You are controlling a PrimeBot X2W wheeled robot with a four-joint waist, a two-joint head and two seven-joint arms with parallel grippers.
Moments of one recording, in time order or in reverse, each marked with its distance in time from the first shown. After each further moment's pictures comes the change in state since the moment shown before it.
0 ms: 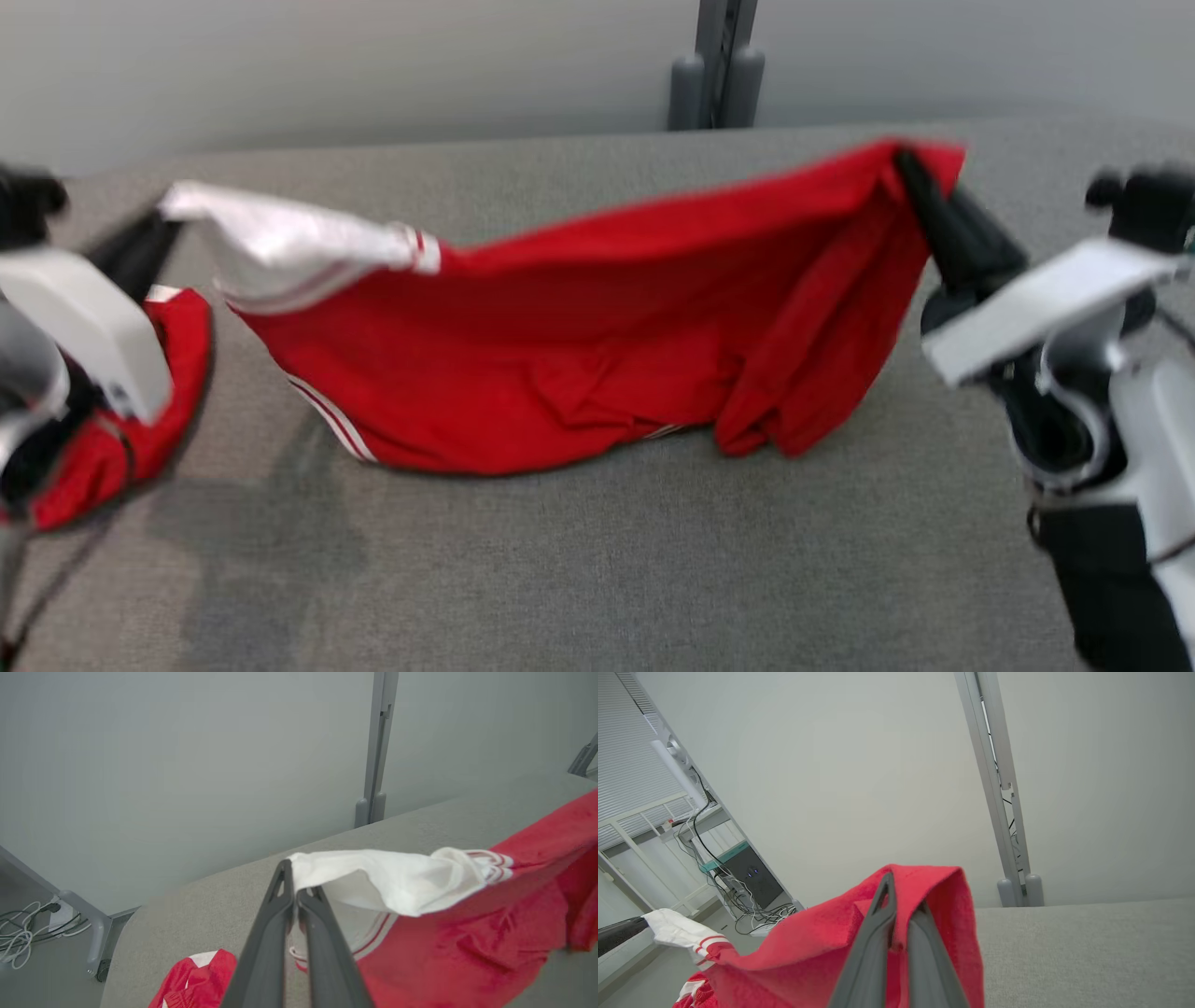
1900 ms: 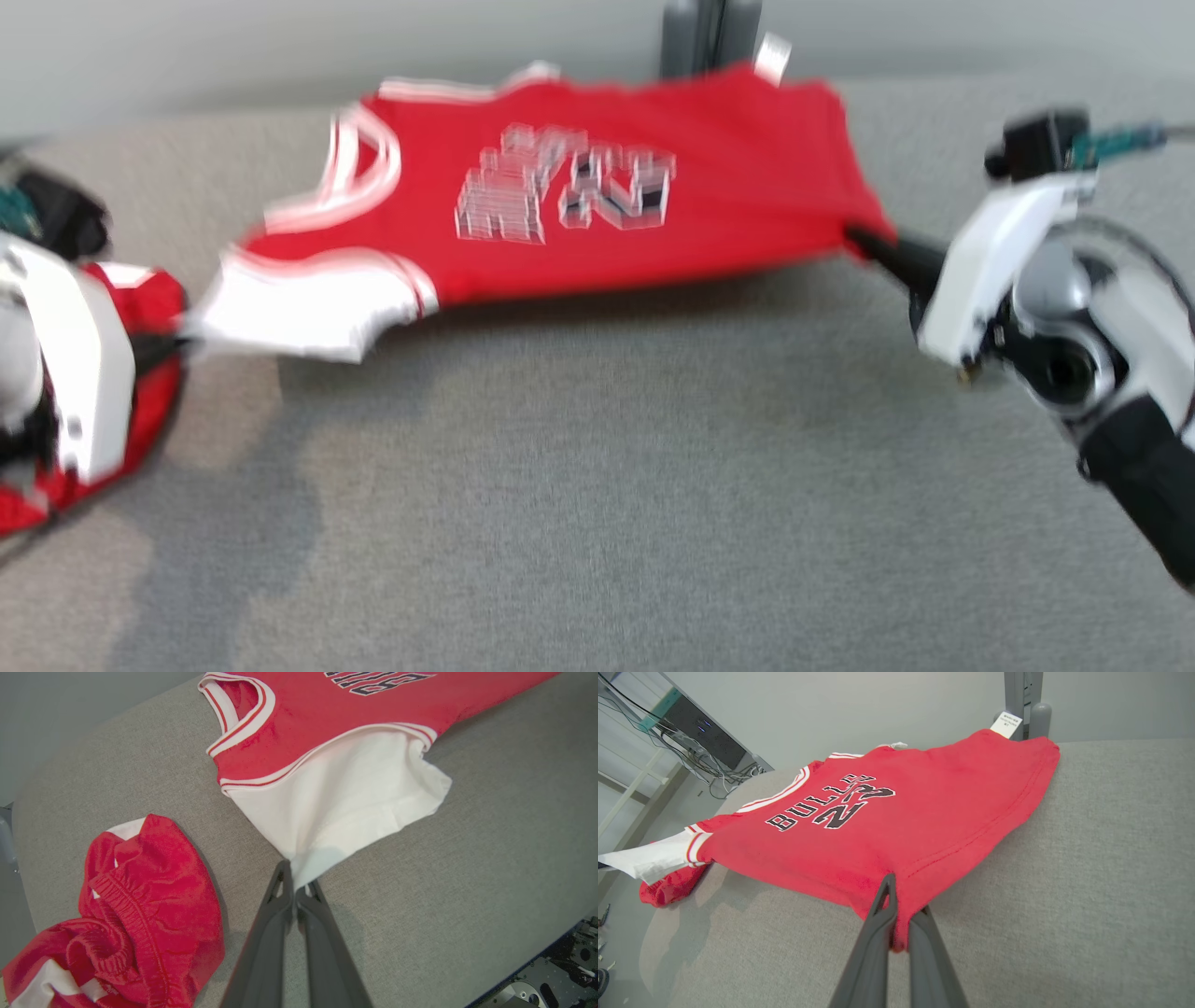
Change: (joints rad) left arm -0.529 0.416 -0.958 0.205 -0.664 -0.014 0.082; right arm -0.431 -0.293 0.648 0.481 0.526 0.000 0.130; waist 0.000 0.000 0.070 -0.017
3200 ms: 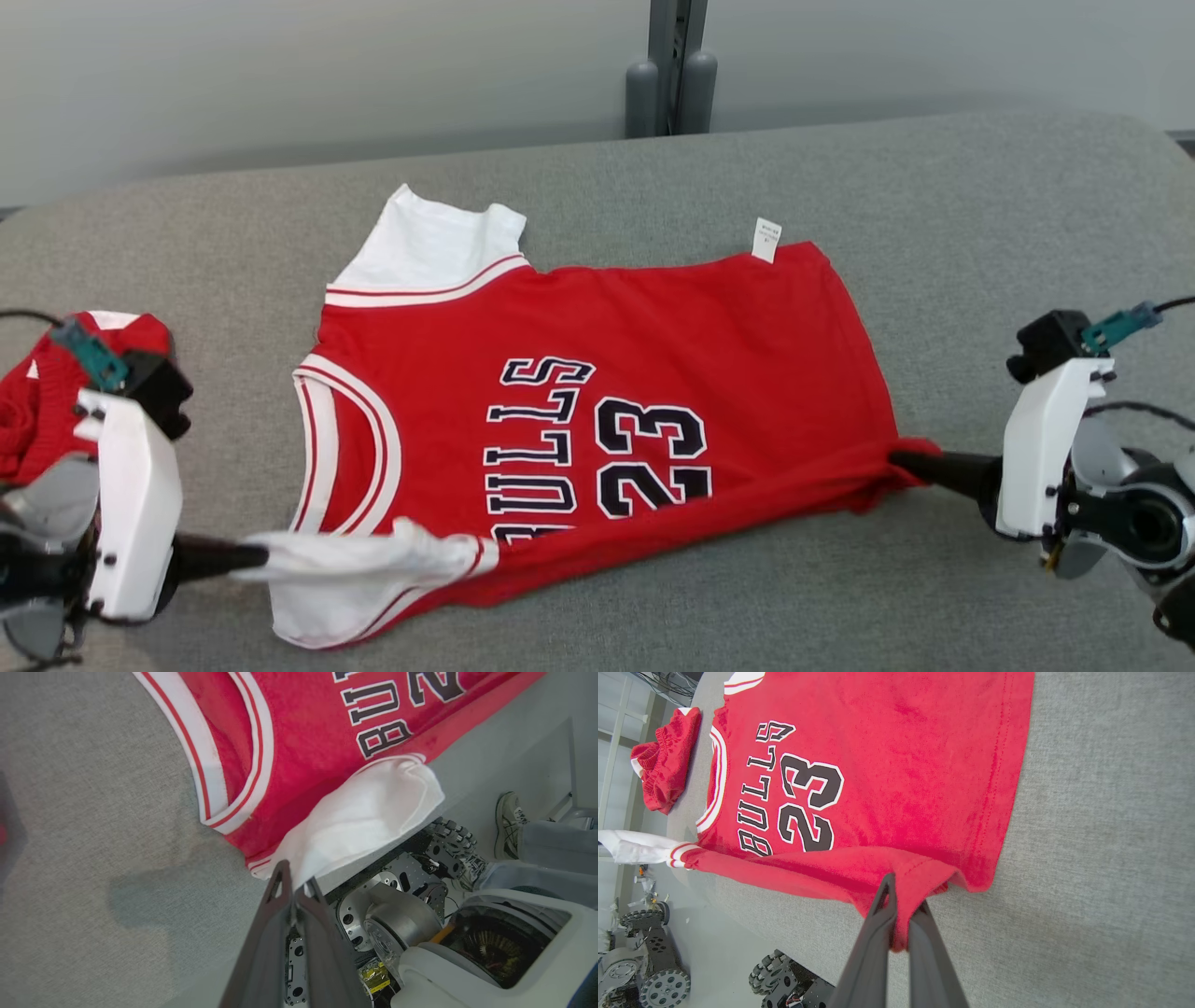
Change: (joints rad) left arm 0.178 0.133 -0.050 -0.298 -0.343 0.087 0.303; right arm 0.416 -0.132 -0.216 -0.284 0.018 0.000 0.385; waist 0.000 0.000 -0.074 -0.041
